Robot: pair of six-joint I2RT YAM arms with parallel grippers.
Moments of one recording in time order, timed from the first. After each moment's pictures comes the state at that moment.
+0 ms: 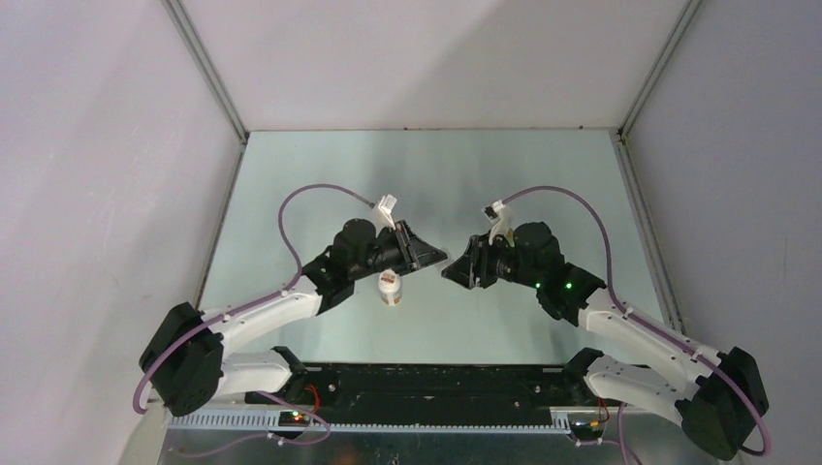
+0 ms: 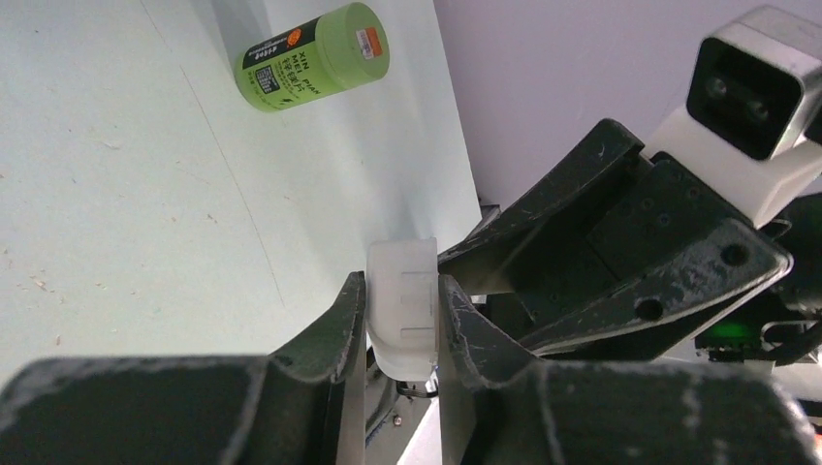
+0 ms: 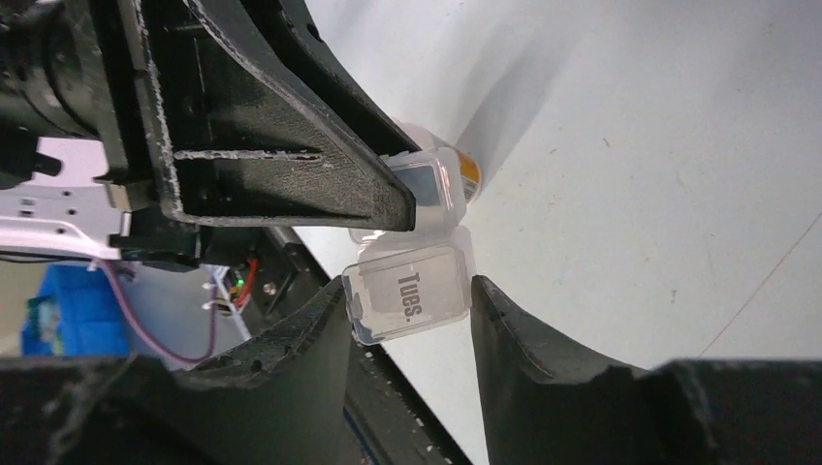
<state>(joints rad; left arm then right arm) -0.76 1.21 0.65 0.27 0.27 -1.04 0.74 0.98 0.67 -0.06 -0.27 0.53</state>
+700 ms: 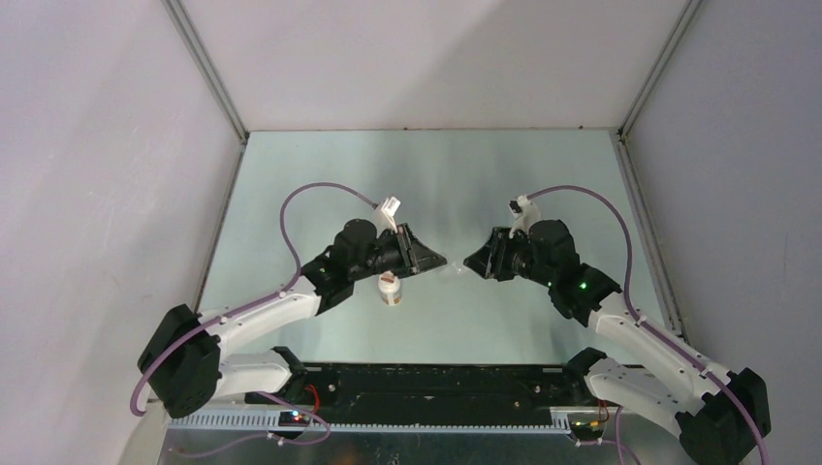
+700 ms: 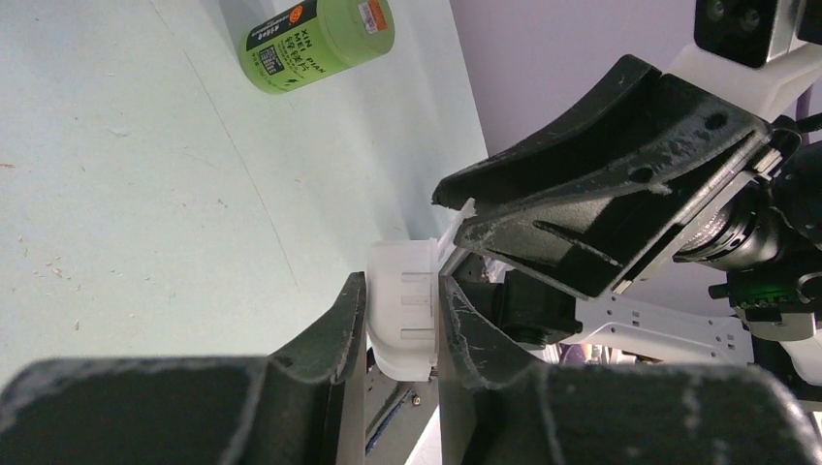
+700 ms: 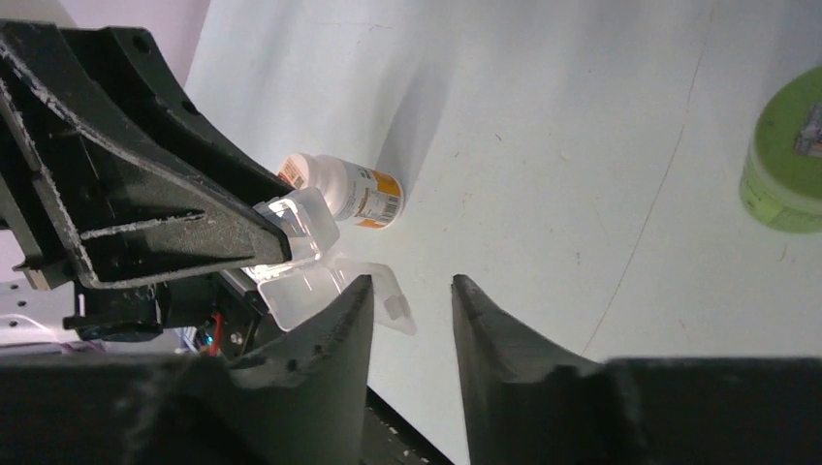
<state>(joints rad) -0.77 1.20 0.66 0.22 0.30 -0.97 0.62 0.91 0.67 -0.19 -0.19 0.60</state>
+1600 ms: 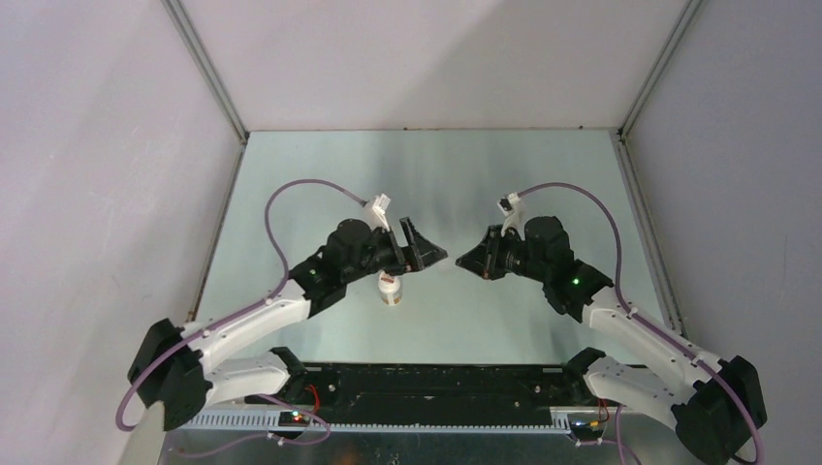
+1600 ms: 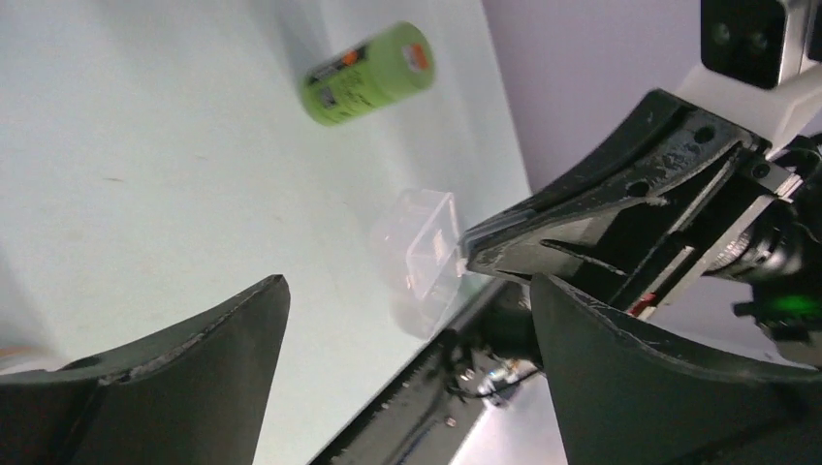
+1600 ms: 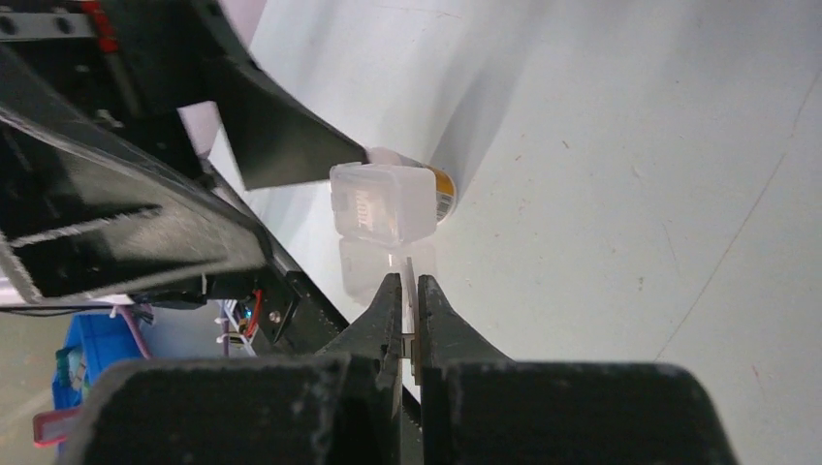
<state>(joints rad) -0.77 1.14 0.69 0.14 0.22 -0.92 0.62 0.96 0.67 -0.09 -0.34 0.60</state>
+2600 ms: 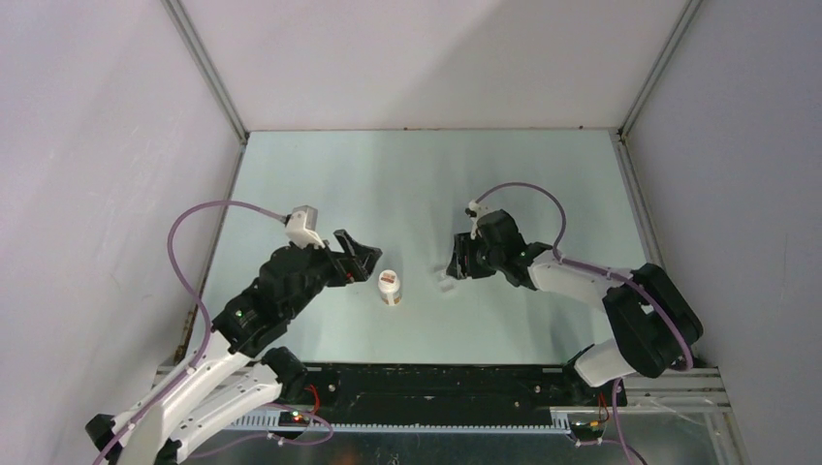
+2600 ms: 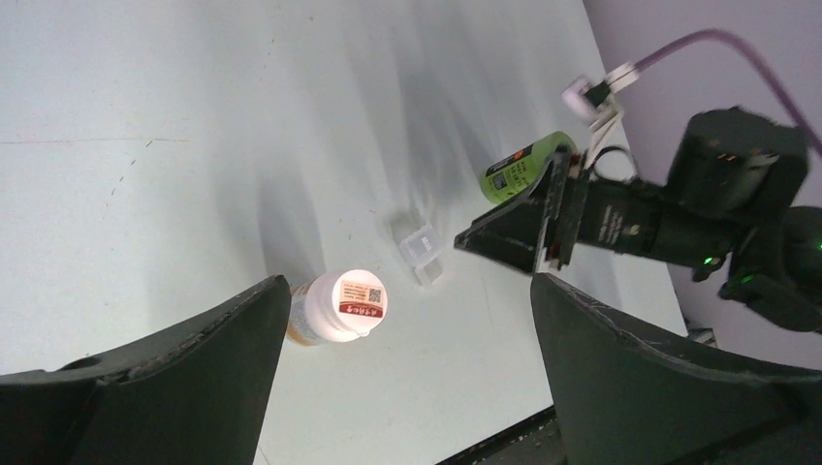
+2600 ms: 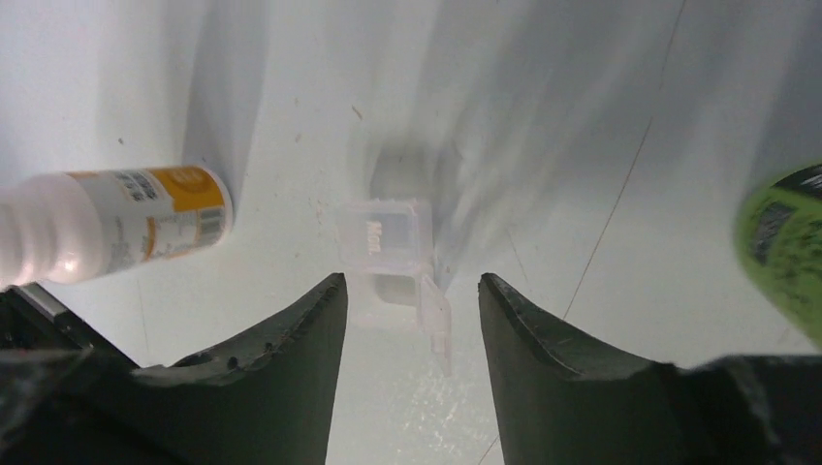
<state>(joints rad) -0.72 0.60 0.68 -0.40 -0.23 -0.70 0.63 1.48 0.73 -0.03 -0.17 0.46</state>
